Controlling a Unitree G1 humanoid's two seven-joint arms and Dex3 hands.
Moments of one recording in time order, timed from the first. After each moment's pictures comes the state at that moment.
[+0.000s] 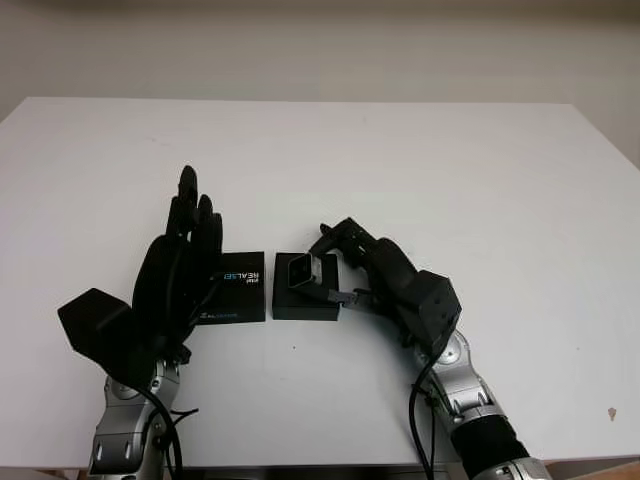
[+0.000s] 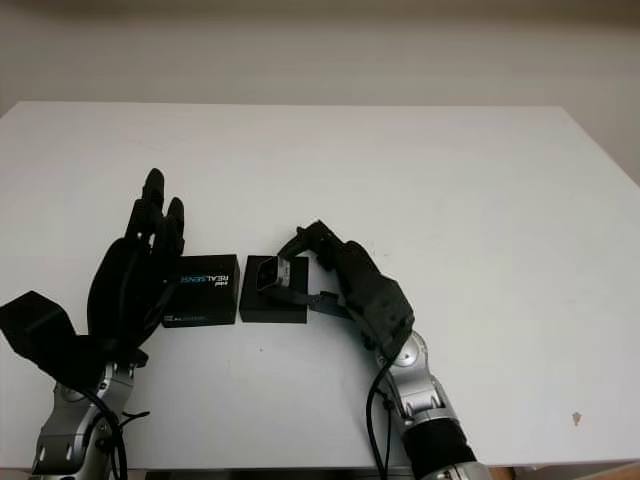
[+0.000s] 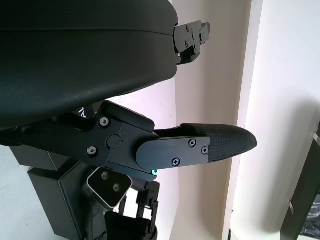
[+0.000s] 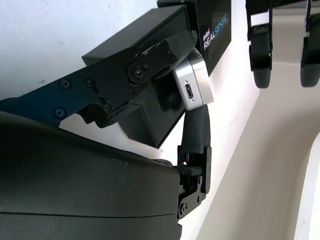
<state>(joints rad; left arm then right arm) -0.03 0.12 0.12 -0.14 -0.23 0.01 -0.19 -0.32 -0.08 0.14 0.45 -0.12 -0.28 0.23</state>
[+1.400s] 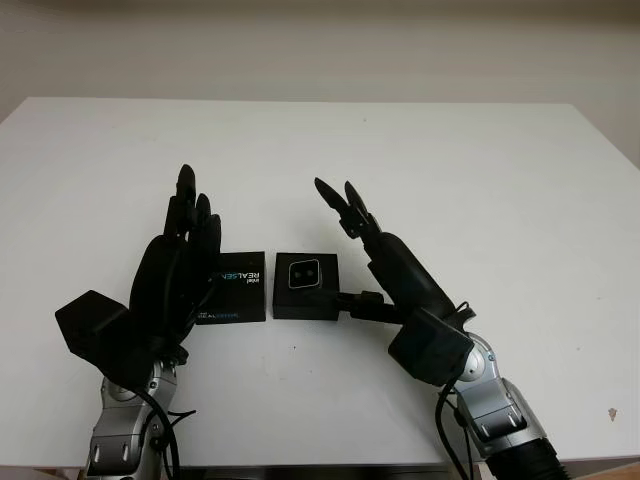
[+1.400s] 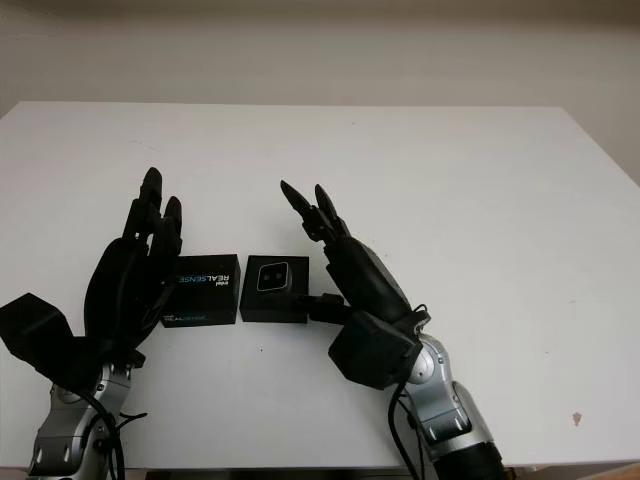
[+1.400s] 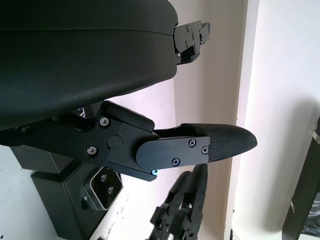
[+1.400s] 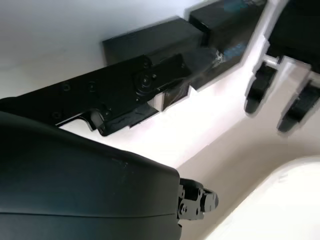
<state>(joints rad) -0.03 0.13 0.12 -0.14 -0.22 -0.01 -0.20 -0.20 -0.29 0.24 0.06 -0.51 -0.36 0.07</state>
